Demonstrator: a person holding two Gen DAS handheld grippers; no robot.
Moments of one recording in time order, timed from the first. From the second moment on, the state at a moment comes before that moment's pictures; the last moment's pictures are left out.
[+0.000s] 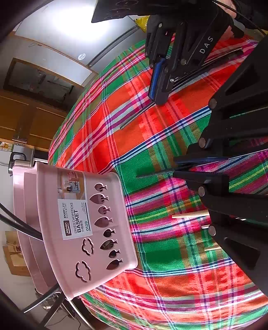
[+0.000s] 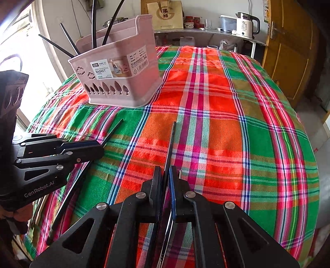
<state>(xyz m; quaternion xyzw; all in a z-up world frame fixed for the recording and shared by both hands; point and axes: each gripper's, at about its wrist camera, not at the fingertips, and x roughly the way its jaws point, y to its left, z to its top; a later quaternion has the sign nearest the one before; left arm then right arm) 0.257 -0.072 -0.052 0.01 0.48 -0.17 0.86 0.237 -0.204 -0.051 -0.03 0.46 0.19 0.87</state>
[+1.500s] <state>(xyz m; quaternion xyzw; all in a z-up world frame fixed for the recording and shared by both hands) 0.216 -0.022 0.104 -0.05 0.34 -0.20 0.92 0.205 -0.201 0.092 0.01 0.30 0.22 0.93</state>
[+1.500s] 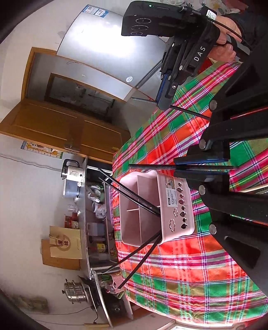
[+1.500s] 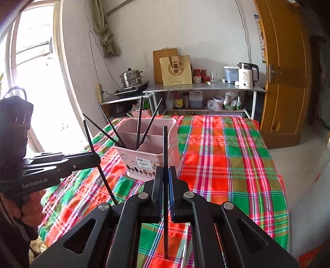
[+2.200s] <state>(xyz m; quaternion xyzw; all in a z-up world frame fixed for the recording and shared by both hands) 0.200 0.001 0.127 -0.04 0.33 -0.20 0.92 0.191 -0.195 0.112 0.01 0.26 0.24 0.93</state>
